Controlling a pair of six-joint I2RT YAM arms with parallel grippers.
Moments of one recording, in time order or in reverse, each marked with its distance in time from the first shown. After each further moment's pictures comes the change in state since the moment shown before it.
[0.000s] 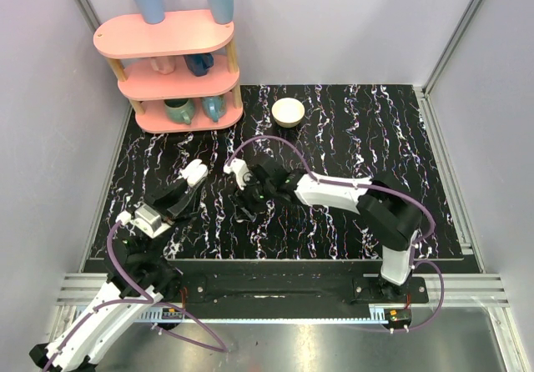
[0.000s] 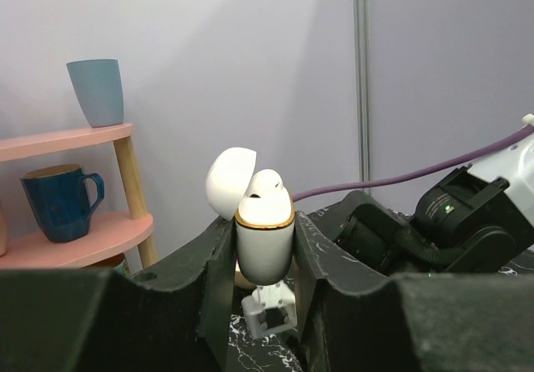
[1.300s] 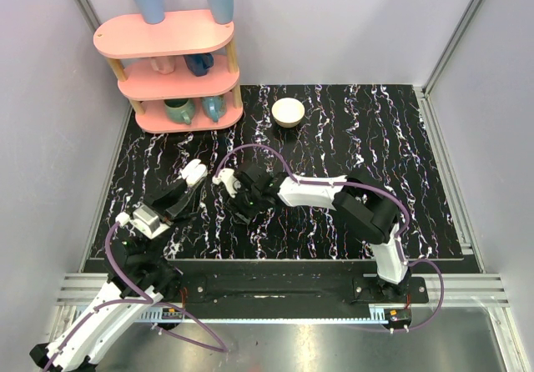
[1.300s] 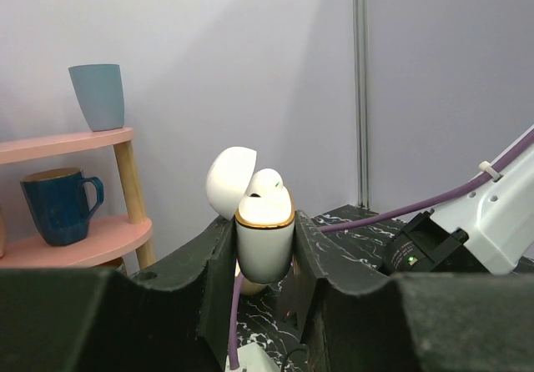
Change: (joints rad) left arm 0.000 -0.003 -0.008 0.026 -0.002 -0.011; right arm 0.056 0.183 0.123 -0.074 0.133 -0.096
